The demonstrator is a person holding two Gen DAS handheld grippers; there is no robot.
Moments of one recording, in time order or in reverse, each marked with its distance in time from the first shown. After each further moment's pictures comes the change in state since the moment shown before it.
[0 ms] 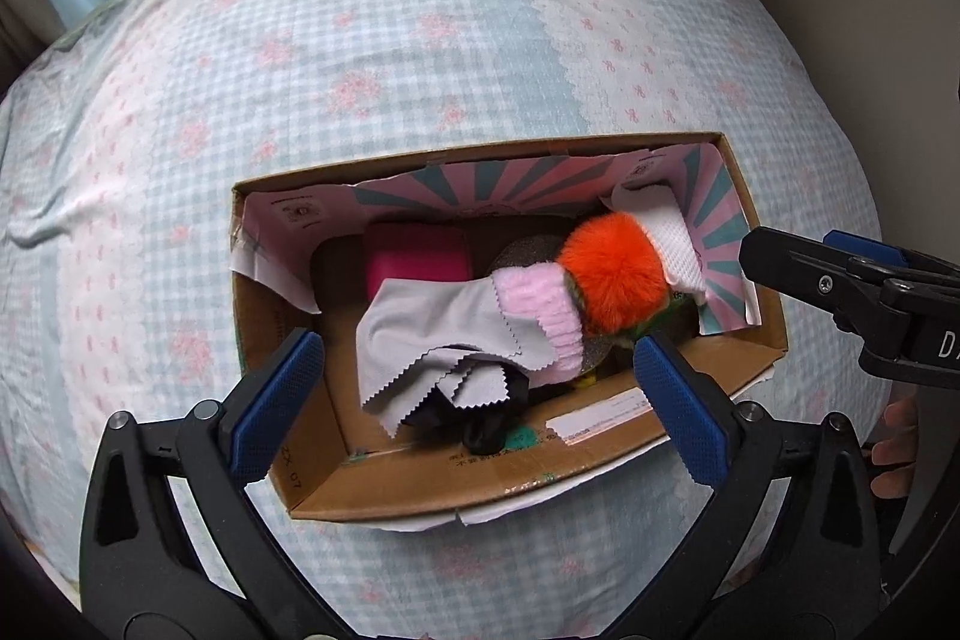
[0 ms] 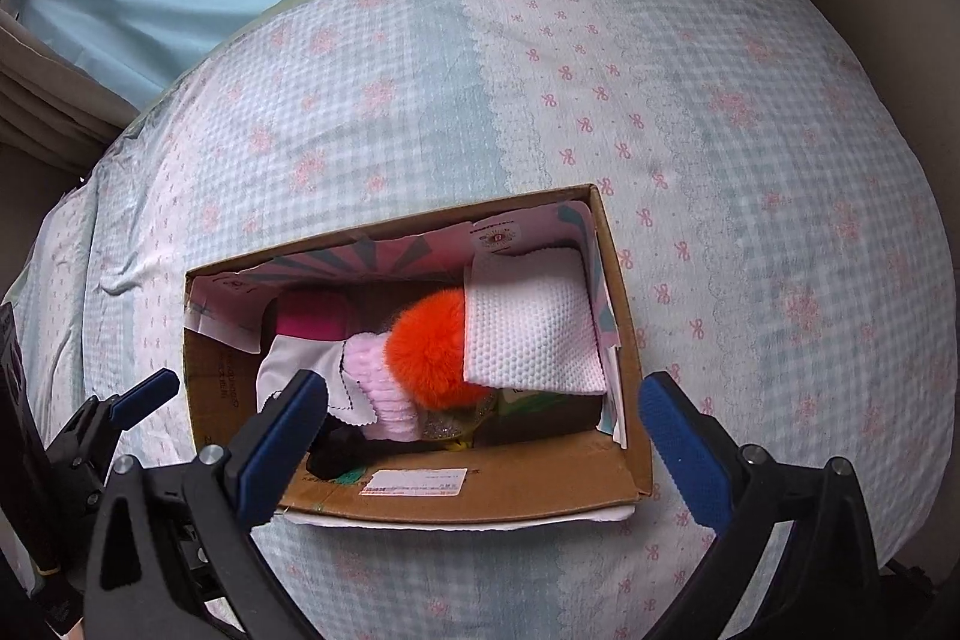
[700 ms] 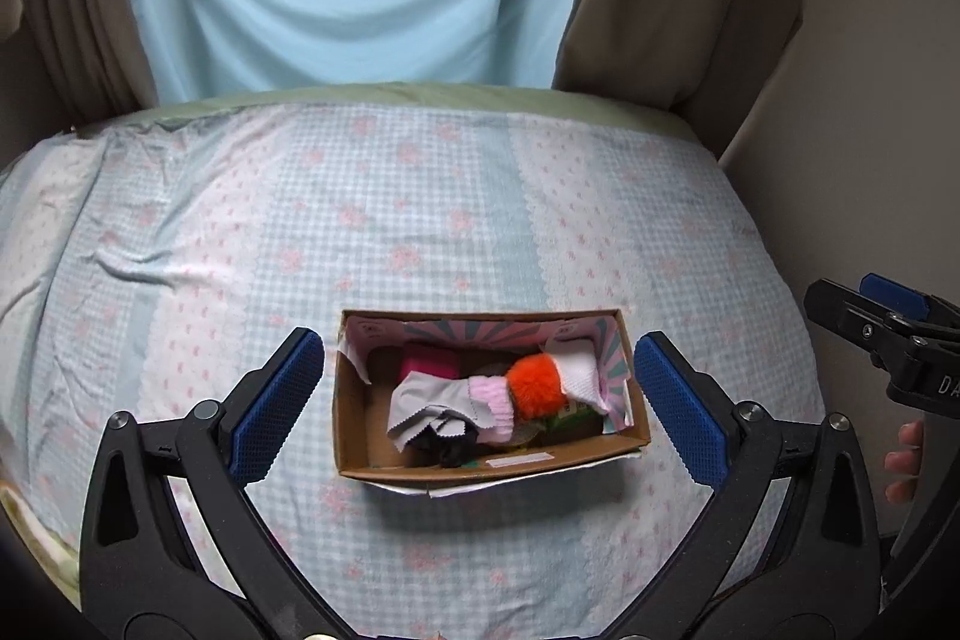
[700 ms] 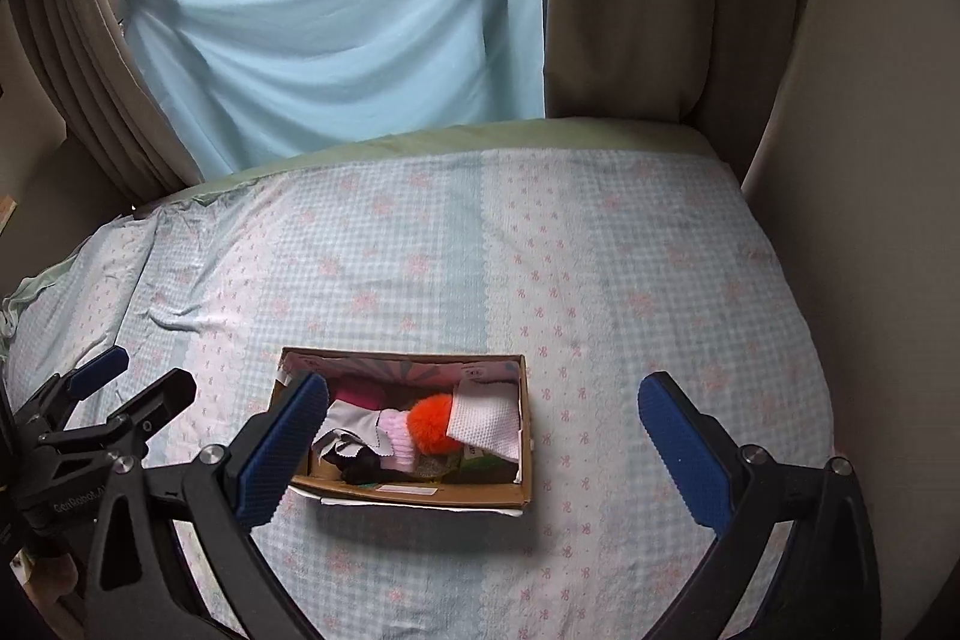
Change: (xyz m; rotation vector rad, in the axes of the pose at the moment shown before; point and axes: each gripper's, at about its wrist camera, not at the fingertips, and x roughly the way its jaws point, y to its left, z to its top) left arm -0.211 -0.033 -0.006 -0.124 -0.359 0.052; right arm -0.235 0.000 -0.018 -0.176 -0.380 -0.036
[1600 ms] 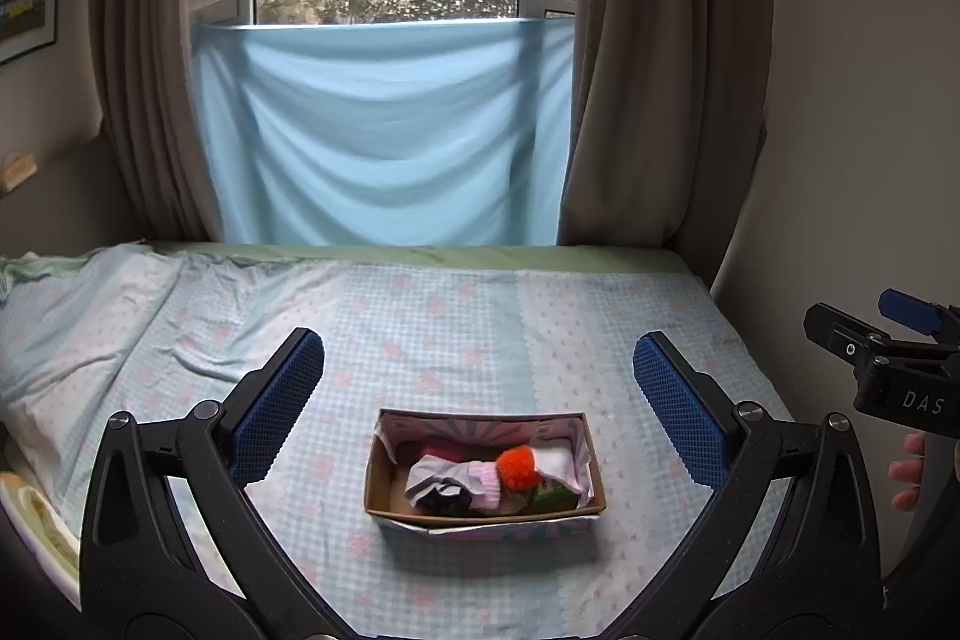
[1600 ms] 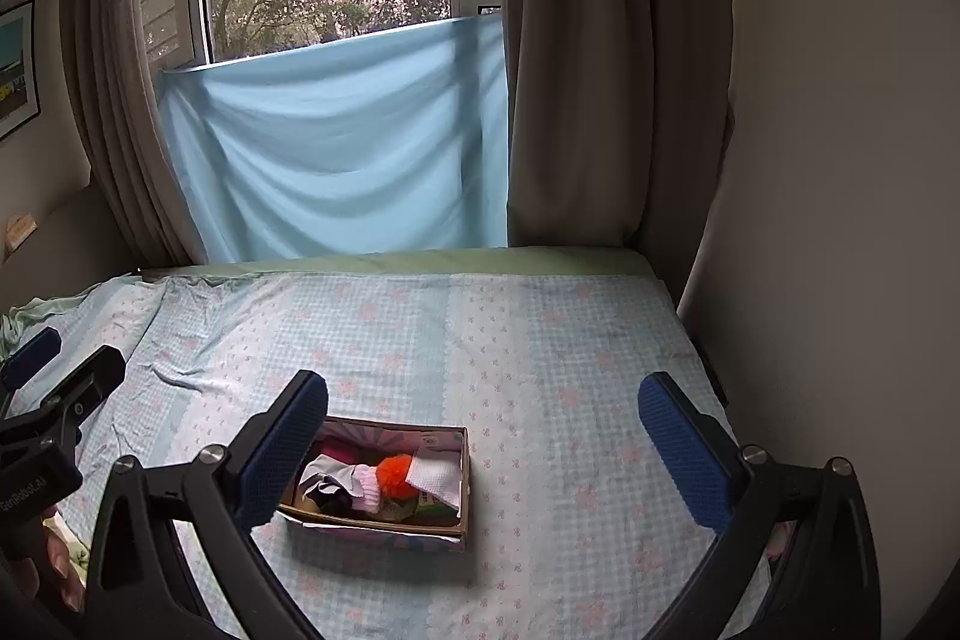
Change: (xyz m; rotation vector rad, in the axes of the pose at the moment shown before) left arm -0.188 -0.078 -0.028 0.029 -0.398 0.119; right arm -0.138 -0.027 -0.027 -0.037 -0.283 -0.053
